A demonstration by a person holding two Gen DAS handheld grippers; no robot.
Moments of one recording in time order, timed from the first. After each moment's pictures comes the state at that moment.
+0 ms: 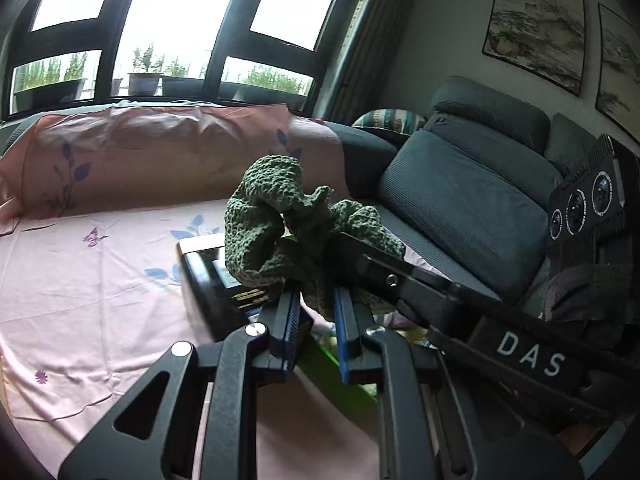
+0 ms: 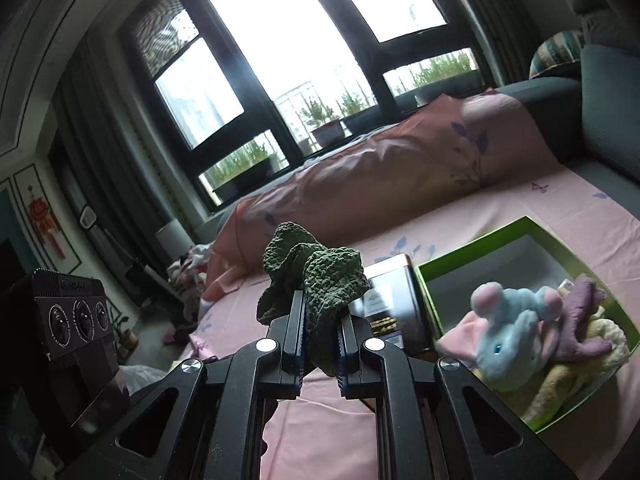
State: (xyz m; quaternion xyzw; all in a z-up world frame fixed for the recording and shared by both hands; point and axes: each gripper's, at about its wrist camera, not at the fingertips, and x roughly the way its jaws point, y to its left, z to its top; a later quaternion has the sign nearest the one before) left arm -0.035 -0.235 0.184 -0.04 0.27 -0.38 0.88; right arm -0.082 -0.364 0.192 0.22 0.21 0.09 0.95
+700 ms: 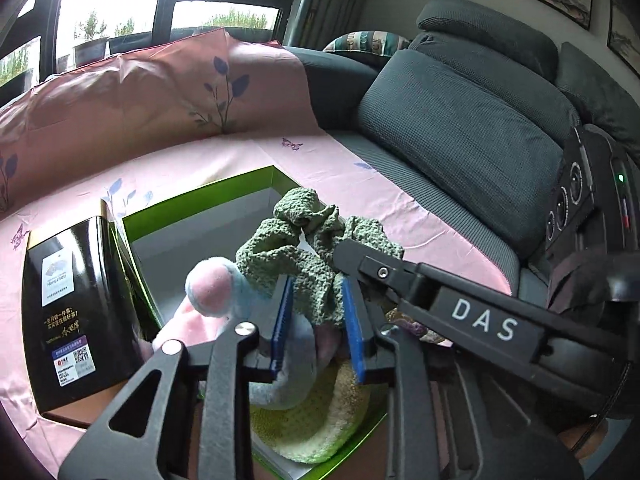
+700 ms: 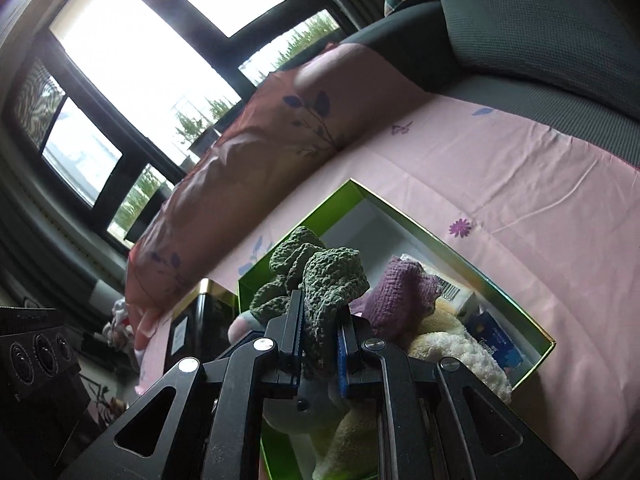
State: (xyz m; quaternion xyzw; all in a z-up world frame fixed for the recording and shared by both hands) left arm -0.006 -0.377 0.126 0.04 0.36 -0.39 0.85; right arm -0.059 -0.515 0.113 0.35 0.28 -0.05 0.89
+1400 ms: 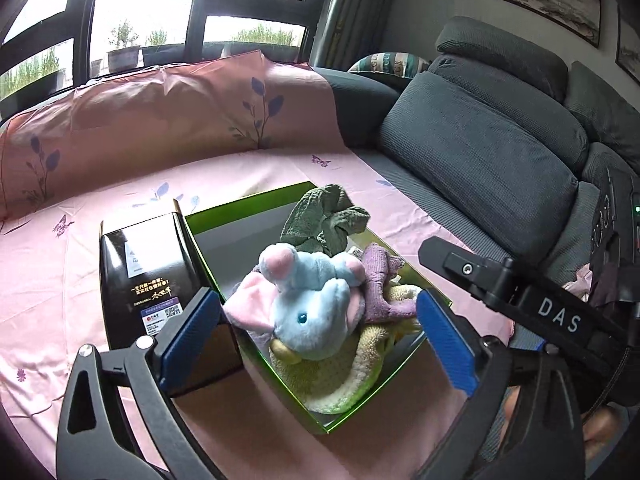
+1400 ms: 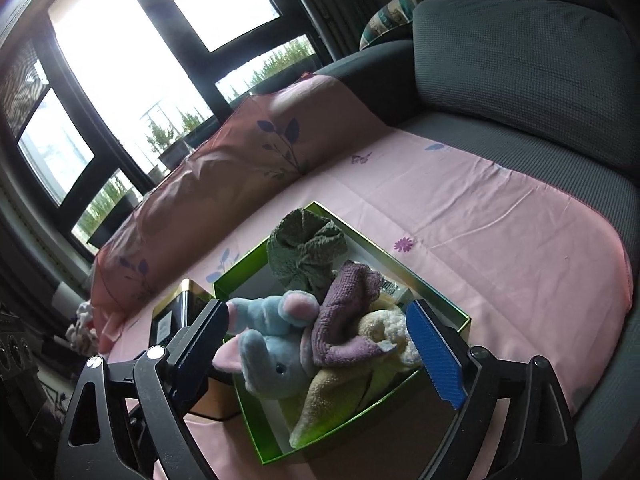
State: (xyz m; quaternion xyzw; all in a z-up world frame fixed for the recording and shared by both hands) left arm -0.034 -0.322 0.161 0.02 0.35 -0.36 0.87; right arm -0.113 -0.502 0.149 0.30 0.27 -0.15 0.90
